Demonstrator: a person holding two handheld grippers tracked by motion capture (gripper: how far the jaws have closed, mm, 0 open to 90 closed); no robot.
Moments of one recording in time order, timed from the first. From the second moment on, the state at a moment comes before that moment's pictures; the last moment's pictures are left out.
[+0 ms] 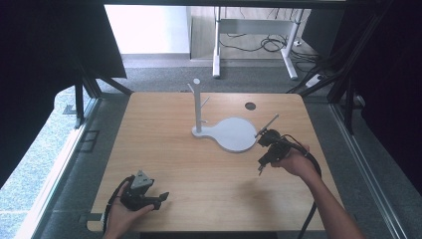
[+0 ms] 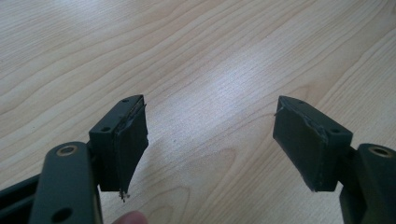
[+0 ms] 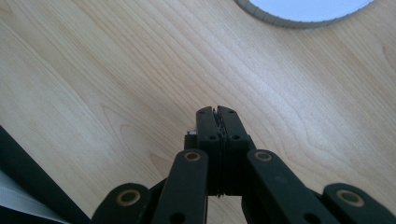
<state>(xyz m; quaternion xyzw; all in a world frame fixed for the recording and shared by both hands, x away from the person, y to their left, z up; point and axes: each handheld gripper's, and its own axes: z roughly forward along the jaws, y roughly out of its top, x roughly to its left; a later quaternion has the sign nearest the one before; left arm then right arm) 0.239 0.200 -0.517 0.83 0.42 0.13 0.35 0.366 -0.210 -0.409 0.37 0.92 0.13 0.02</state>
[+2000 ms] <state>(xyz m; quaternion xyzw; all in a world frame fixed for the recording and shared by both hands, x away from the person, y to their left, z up) 0.239 0.199 -0.518 0.83 0.41 0.12 0.35 0.435 -0.176 -0.390 0.38 0.91 0.15 0.03</state>
